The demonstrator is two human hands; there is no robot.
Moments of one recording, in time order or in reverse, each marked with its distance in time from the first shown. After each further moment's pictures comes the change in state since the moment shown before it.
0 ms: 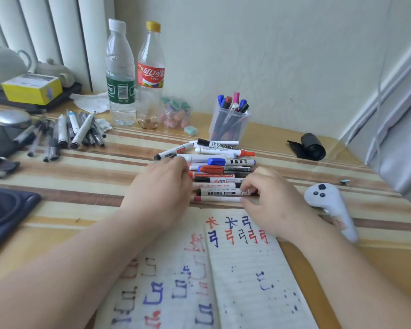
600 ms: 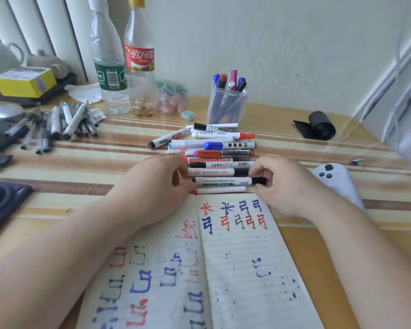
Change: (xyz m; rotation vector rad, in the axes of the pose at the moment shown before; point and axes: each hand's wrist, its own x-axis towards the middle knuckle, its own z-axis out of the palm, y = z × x) left_hand -0.004 -0.003 0.002 0.044 -0.157 0.051; right_hand -0.001 0.026 -0.008 0.140 -0.092 0.129
